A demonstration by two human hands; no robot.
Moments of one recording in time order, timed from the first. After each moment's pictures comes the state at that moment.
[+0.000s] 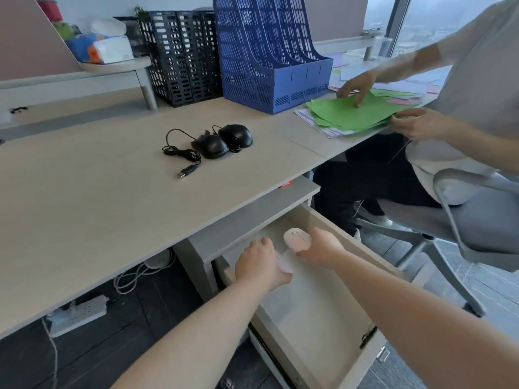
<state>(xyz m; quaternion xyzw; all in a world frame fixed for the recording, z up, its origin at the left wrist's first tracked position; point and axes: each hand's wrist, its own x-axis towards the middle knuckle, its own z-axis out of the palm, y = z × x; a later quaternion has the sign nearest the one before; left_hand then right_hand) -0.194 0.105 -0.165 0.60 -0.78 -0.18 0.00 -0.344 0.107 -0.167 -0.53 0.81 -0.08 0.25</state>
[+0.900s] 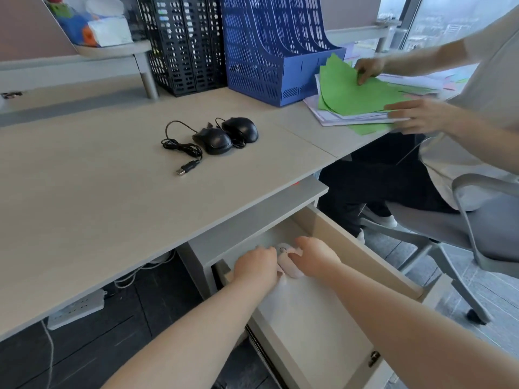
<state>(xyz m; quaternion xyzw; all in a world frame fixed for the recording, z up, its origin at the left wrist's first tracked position) -0.191 0.079 -0.181 0.55 -0.82 -0.15 -0.08 -0.332 0.084 -0.202 -0.59 0.78 -0.02 0.21</state>
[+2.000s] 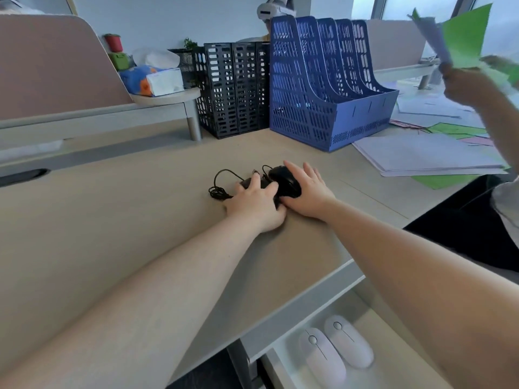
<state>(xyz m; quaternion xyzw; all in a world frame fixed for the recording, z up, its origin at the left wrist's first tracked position) -0.133 -0.113 -0.062 0.61 -0.79 -0.06 0.06 -0.278 -0.123 -0.071 -0.68 0.69 -0.23 0.14</state>
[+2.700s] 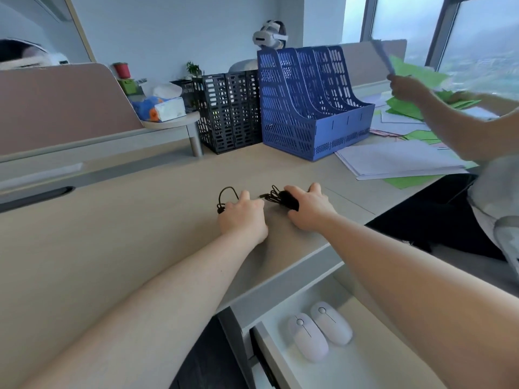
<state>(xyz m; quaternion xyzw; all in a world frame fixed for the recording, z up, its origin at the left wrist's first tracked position) -0.138 -0.036 -0.032 0.67 -0.74 -0.03 0.08 -0.290 -0.054 -0.052 -0.66 0.73 -0.17 0.10</state>
